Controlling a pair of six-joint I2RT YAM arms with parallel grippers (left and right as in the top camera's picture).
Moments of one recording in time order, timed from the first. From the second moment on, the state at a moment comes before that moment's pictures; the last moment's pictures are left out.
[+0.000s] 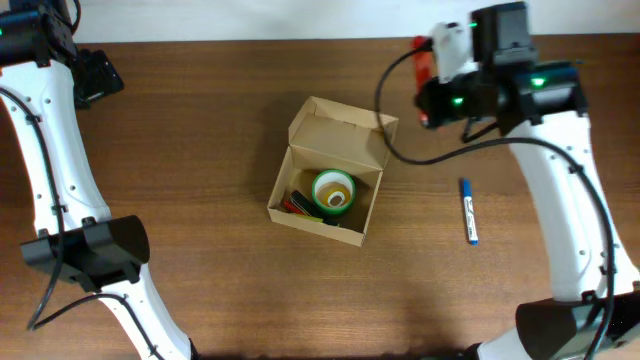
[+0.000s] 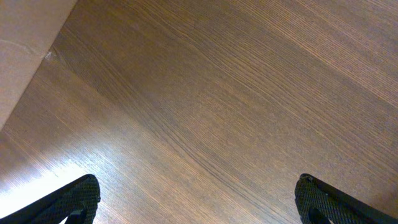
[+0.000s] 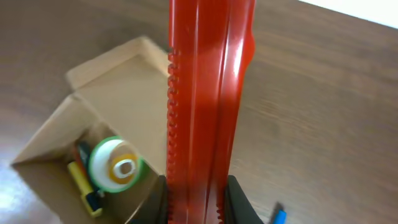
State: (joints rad) left arm 0.24 2.17 2.59 -1.61 -0.29 -0.29; right arm 0.18 1.71 1.87 -1.13 -0.18 -0.13
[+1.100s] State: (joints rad) left arm 0.24 2.17 2.59 -1.61 -0.29 -0.29; right arm 0.65 2.03 1.70 -1.19 -0.09 -0.48
